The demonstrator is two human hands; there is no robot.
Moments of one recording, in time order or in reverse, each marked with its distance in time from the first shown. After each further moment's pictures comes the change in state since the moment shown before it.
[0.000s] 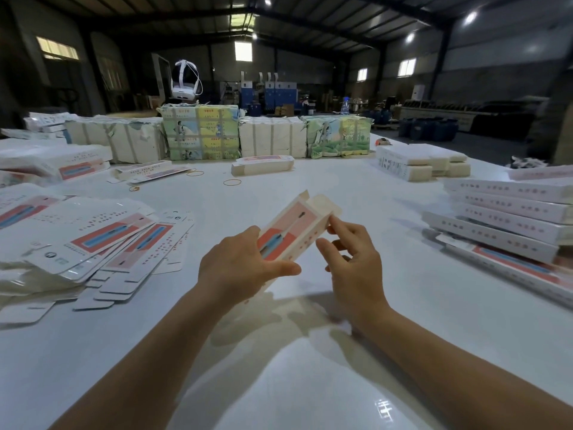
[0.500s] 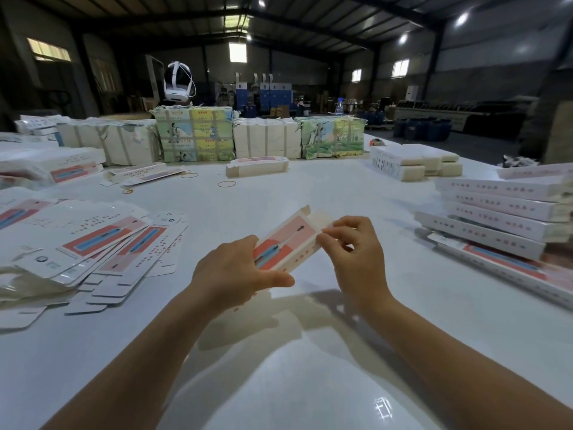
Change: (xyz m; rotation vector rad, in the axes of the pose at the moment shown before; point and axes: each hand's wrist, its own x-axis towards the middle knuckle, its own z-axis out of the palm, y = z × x) left_hand -0.005 -0.002 -0.003 -0.031 -0.153 0.057; right_hand 0.012 -0.002 -0.014 -0.080 0.015 -0.008
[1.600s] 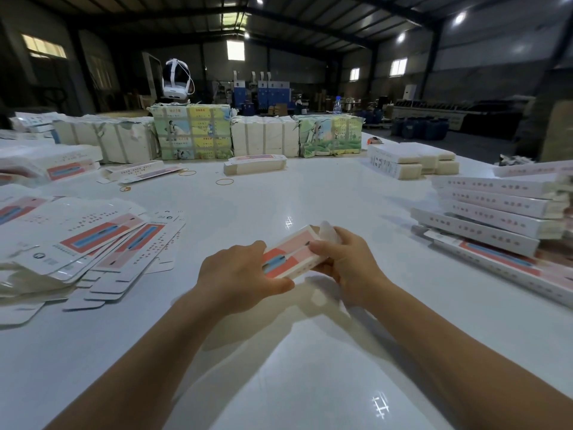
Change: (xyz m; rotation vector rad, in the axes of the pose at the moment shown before) left_hand 0.002 0.004 0.011 0.325 0.014 0.041; right_hand 0.011 0.009 -0.002 0.475 -0.237 0.544
